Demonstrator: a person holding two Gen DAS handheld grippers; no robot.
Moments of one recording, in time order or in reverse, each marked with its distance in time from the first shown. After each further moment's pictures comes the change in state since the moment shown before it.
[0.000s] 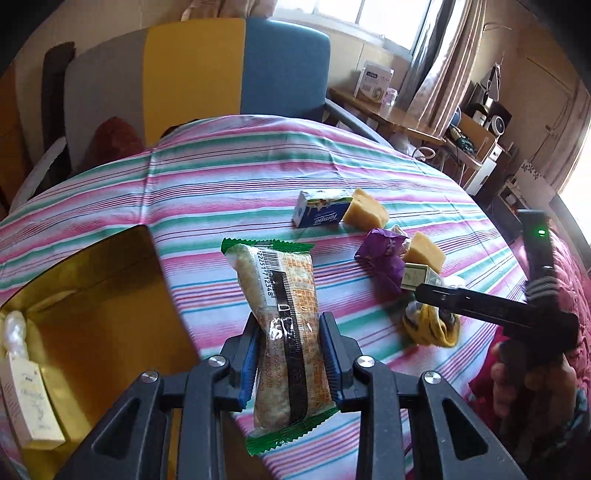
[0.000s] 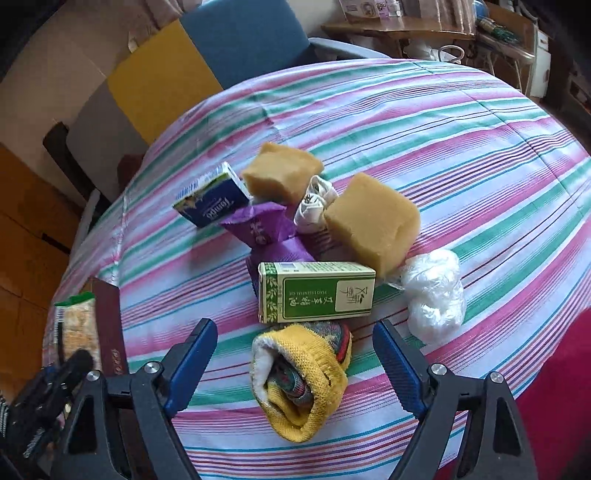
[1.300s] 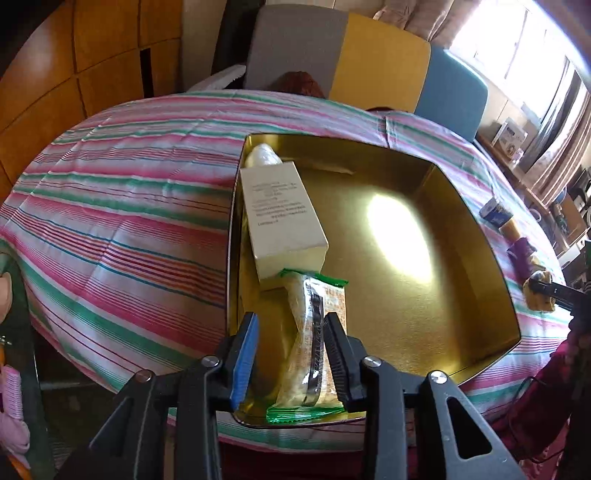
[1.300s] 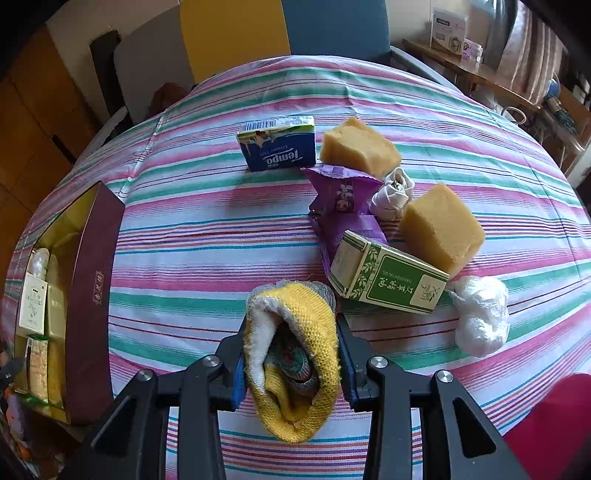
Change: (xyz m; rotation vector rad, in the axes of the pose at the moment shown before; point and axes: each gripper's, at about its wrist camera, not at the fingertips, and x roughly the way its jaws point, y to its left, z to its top) left arm -0.108 0.197 -0.158 -0.406 -0.011 0.301; right arm 0.013 0.051 -0.022 -0.332 0.032 -0.060
